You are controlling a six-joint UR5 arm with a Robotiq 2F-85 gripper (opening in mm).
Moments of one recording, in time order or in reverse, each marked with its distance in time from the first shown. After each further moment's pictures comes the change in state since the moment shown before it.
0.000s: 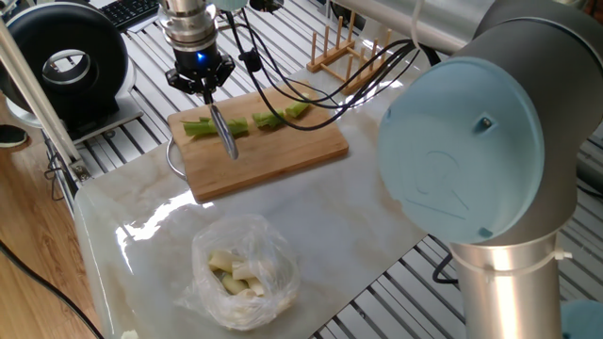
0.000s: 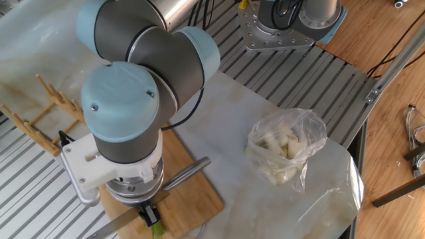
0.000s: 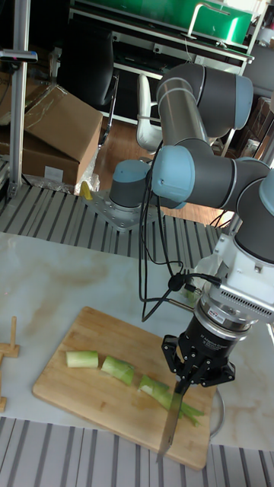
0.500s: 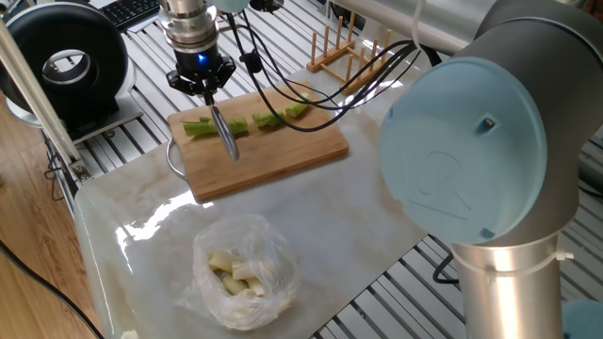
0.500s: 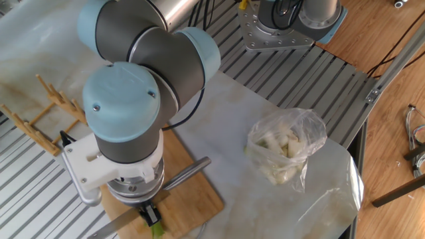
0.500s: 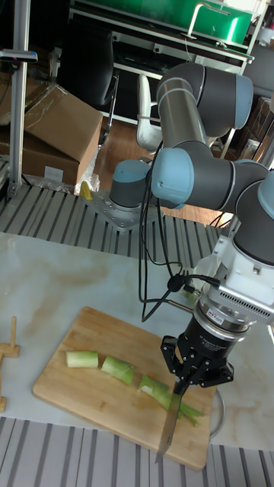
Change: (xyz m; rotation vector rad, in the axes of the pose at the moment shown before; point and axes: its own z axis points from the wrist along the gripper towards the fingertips) arm 0.001 -0.001 0.005 0.004 -0.005 -0.004
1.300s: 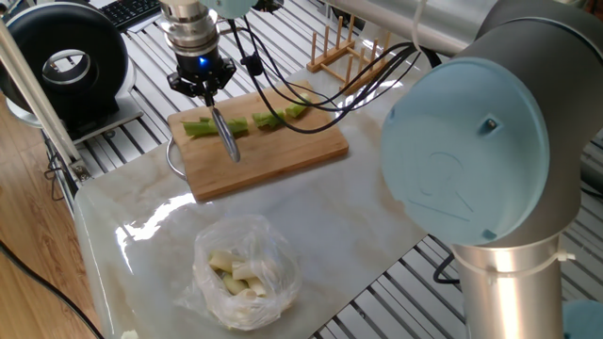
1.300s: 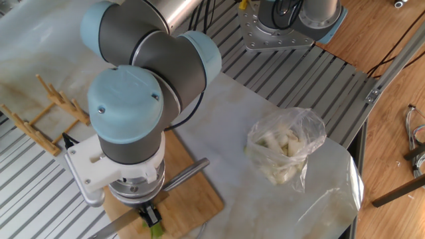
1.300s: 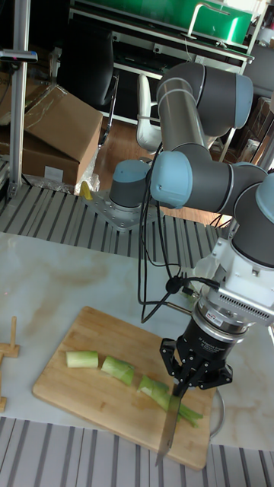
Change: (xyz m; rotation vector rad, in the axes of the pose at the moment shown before) arm 0.001 0.000 0.004 0.000 -0.005 -0.020
